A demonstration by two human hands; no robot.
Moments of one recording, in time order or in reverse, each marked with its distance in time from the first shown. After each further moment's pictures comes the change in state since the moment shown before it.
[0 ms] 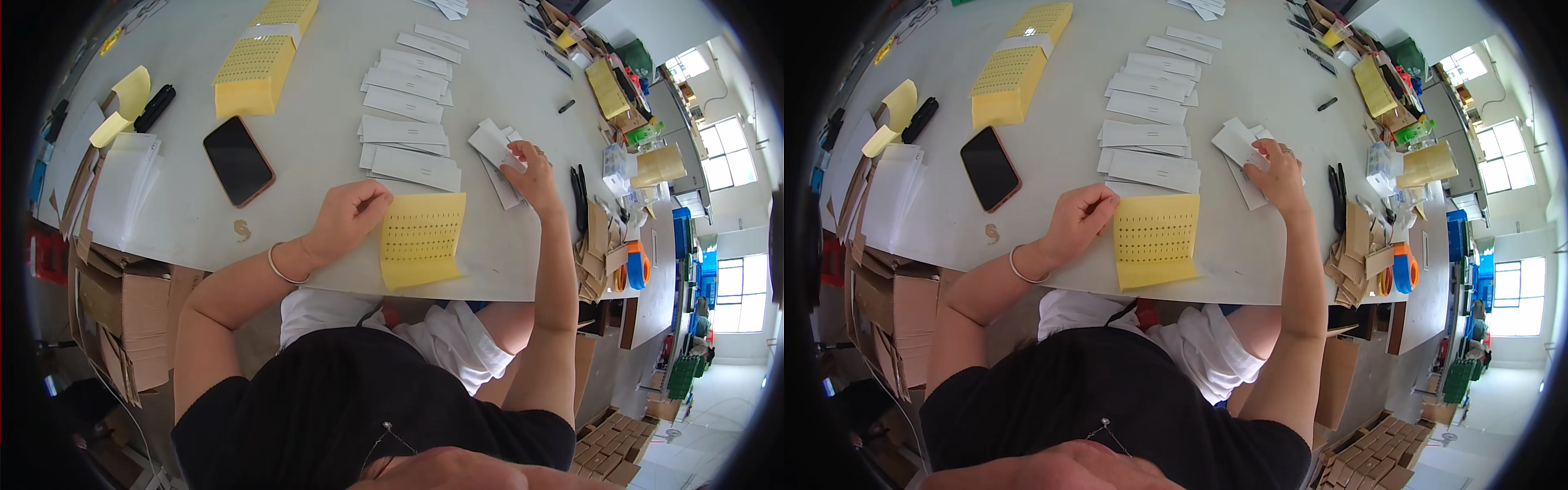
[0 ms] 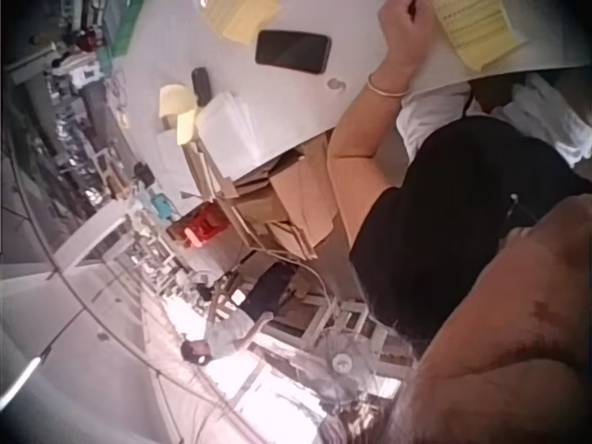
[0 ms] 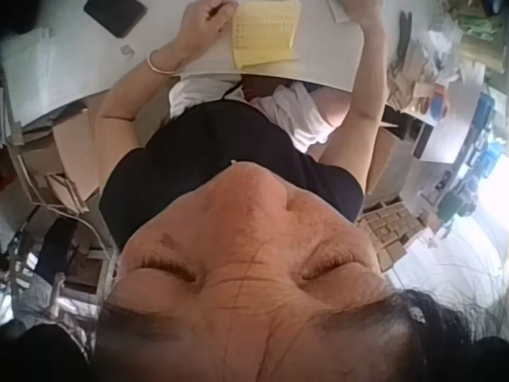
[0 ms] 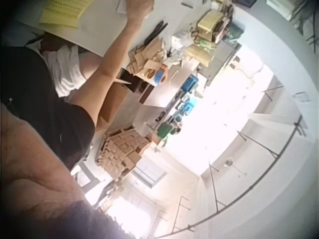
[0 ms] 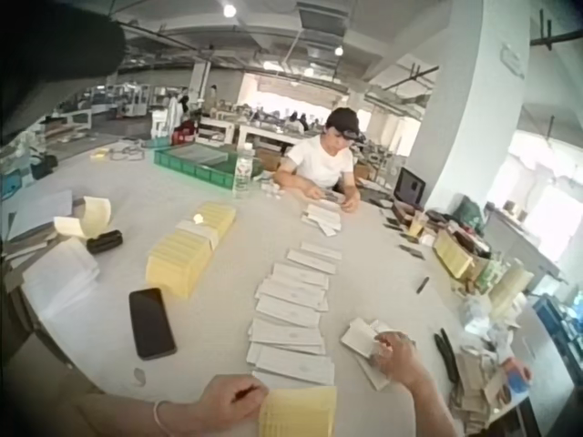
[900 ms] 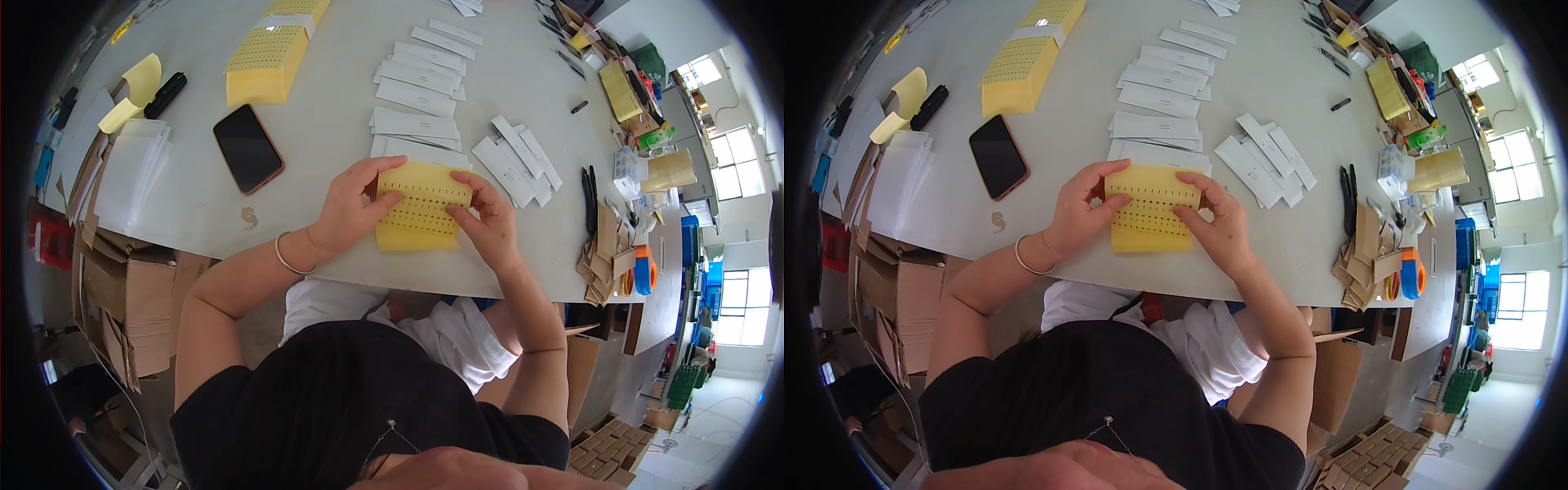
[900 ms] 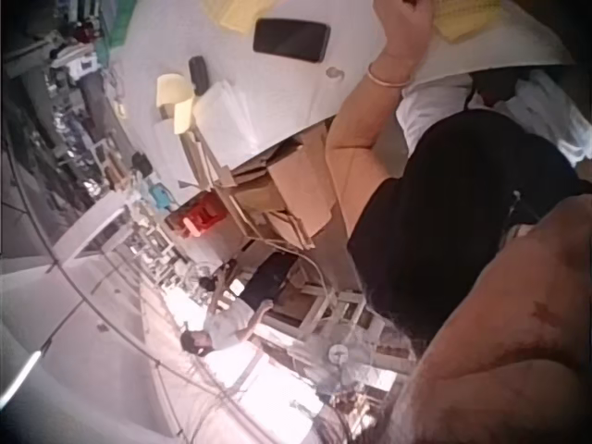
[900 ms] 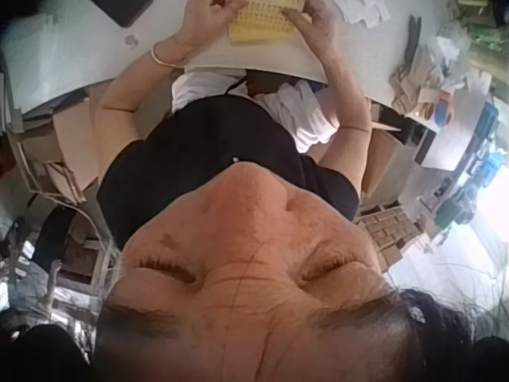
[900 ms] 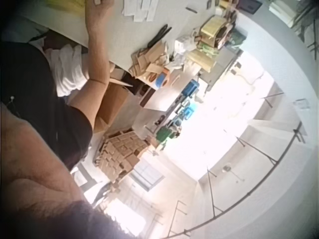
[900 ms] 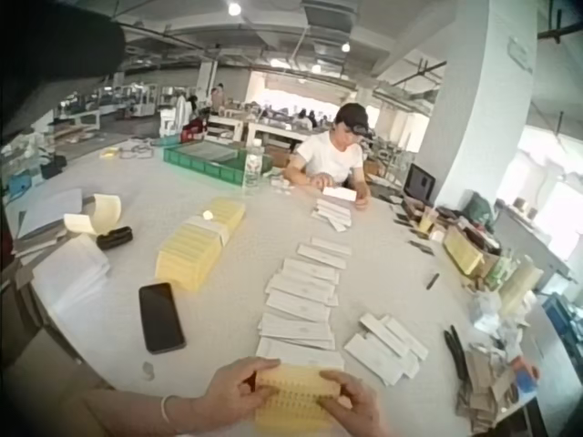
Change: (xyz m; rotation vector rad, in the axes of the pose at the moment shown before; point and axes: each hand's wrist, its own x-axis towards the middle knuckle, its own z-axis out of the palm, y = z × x) left_hand 0.000 0.003 0.000 0.117 0.140 0.201; right_hand -0.074 -0.112 0.039 0.886 -0.099 -0.014
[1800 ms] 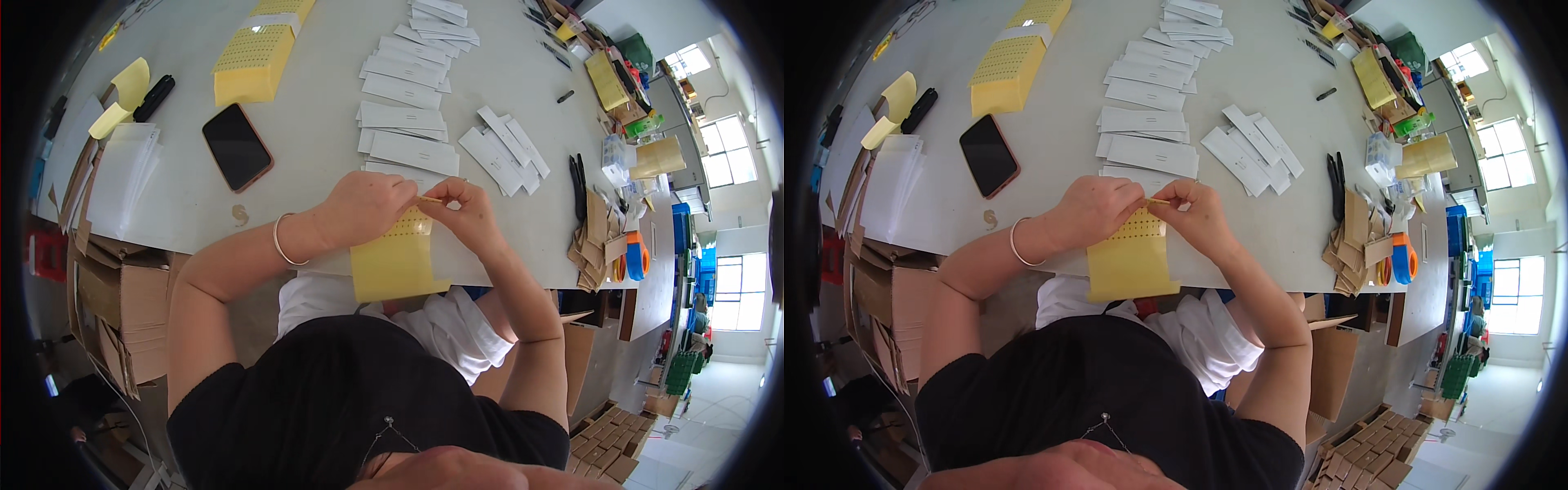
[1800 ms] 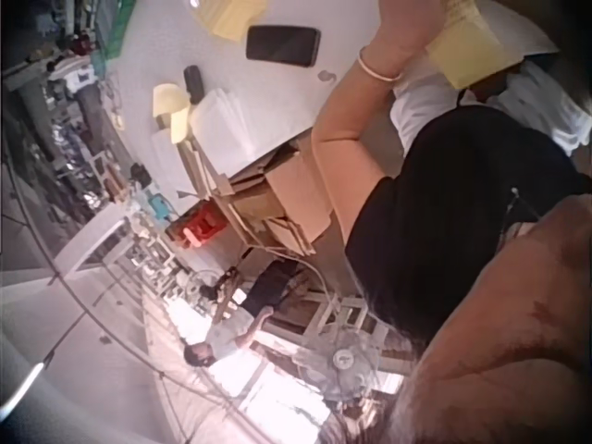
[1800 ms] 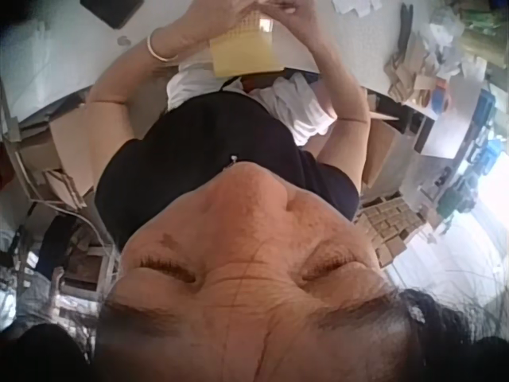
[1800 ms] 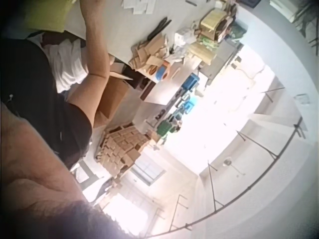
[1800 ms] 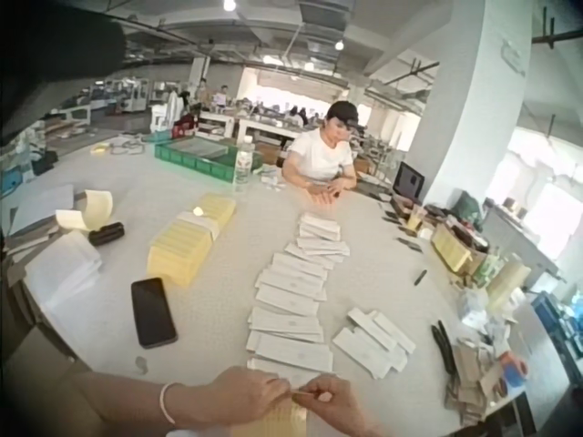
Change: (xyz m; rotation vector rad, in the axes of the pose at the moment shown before) left_hand 0.015 0.016 0.010 0.666 -0.487 0.308; right_hand 0.002 -0.011 0.008 -0.170 -0.115 0.213
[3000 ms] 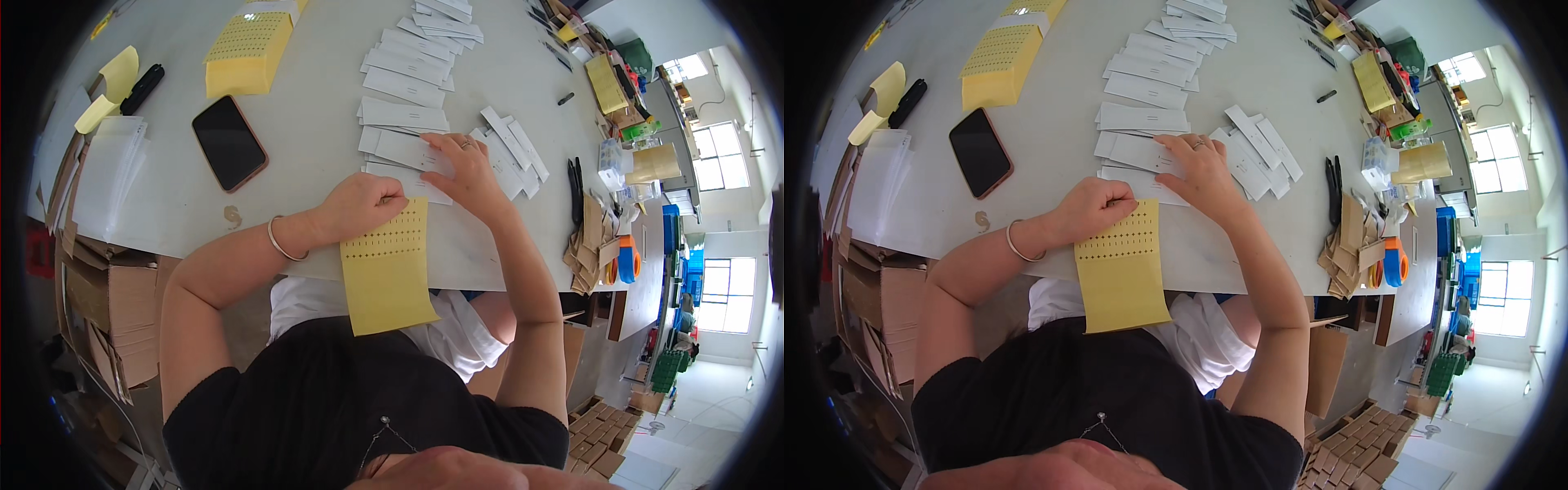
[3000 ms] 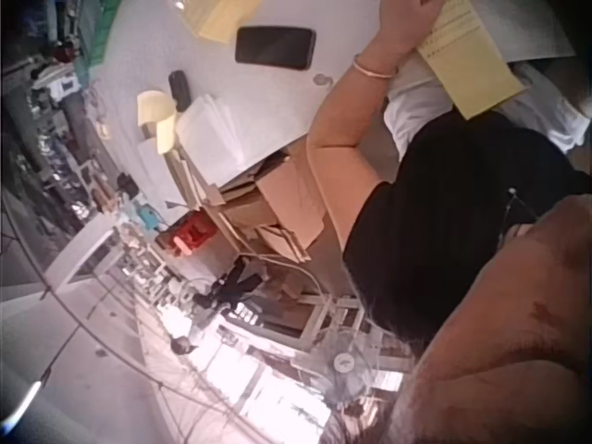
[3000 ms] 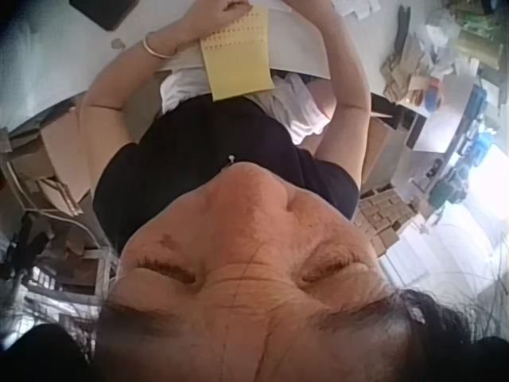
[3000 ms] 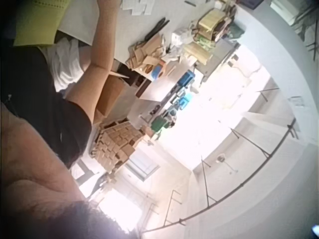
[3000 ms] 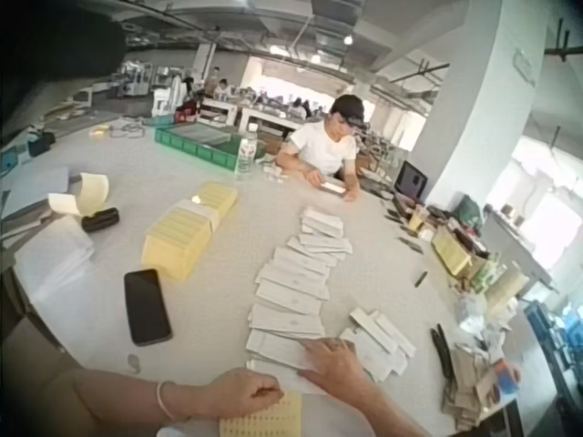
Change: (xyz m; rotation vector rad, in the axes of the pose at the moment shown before) left_hand -0.004 -0.019 0.011 -0.672 -0.018 -0.359; right_hand 0.056 0.002 -0.021 -0.696 0.039 -0.452
